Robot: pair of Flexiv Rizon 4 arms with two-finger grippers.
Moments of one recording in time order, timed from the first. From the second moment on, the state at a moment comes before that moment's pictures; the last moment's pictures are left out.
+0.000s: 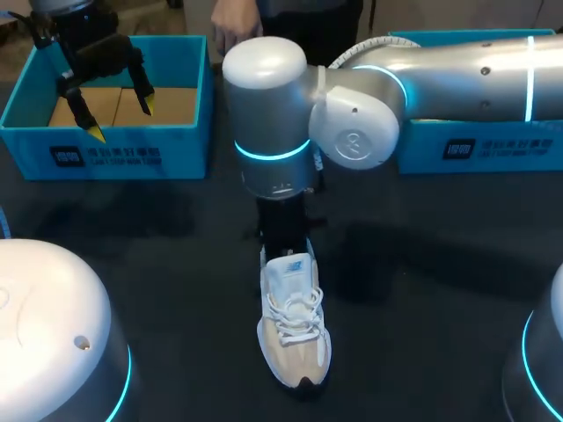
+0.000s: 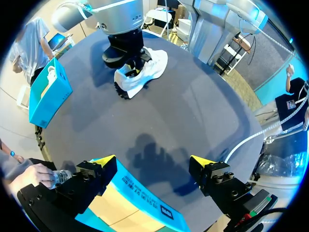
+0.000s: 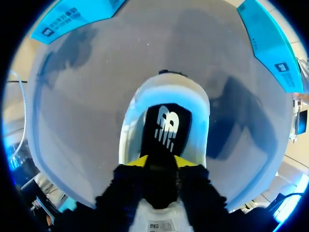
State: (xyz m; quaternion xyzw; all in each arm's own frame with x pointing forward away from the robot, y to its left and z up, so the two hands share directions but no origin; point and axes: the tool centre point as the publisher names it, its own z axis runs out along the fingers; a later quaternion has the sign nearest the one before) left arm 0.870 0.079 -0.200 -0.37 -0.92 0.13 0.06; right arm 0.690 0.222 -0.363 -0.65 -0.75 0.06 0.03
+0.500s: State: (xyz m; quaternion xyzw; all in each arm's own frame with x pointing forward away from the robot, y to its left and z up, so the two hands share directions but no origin) left arm 0.870 0.079 -0.200 -0.37 -0.92 0.13 0.06; right arm 0.682 0.223 -0.361 -0.65 -0.75 0.07 0.01
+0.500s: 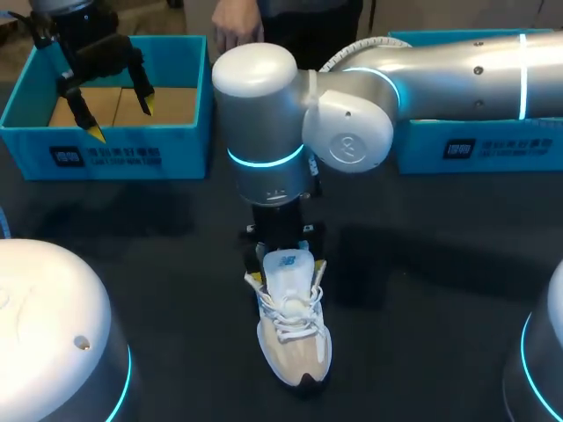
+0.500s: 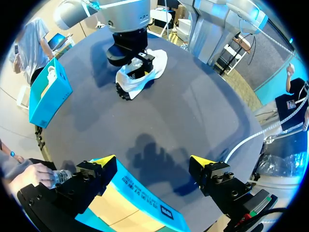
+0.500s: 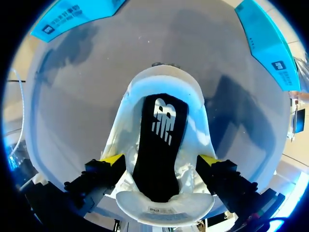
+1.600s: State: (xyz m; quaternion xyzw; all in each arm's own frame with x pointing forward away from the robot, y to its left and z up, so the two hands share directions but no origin) left arm 0.870 0.079 -0.200 -0.37 -0.92 0.13 0.06; right arm 0.666 0.223 -0.339 -0.66 -0.74 0.09 0.02
